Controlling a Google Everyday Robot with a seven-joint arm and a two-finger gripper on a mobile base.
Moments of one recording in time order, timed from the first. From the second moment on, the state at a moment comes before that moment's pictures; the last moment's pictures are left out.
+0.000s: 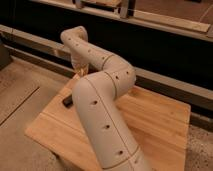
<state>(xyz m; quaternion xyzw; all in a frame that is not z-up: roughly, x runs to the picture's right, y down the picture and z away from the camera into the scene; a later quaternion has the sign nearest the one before) -0.141 -0.079 0.879 -0.28 0.22 0.56 0.75</state>
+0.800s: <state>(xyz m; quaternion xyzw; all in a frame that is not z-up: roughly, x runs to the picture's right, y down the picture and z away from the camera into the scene) -0.092 -0.054 0.843 -0.29 0.21 0.57 0.74</state>
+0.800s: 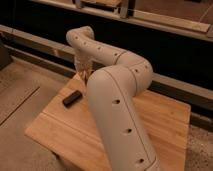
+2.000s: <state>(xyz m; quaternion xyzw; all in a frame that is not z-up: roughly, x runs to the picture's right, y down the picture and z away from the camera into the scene) -0.065 -0.087 0.907 -0.26 0.26 0.60 0.71</state>
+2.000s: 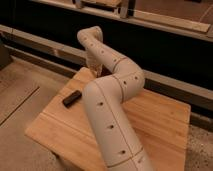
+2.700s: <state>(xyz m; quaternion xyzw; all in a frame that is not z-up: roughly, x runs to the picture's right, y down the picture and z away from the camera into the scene) -0.144 -0.076 0.891 -0.31 0.23 0.55 0.74</state>
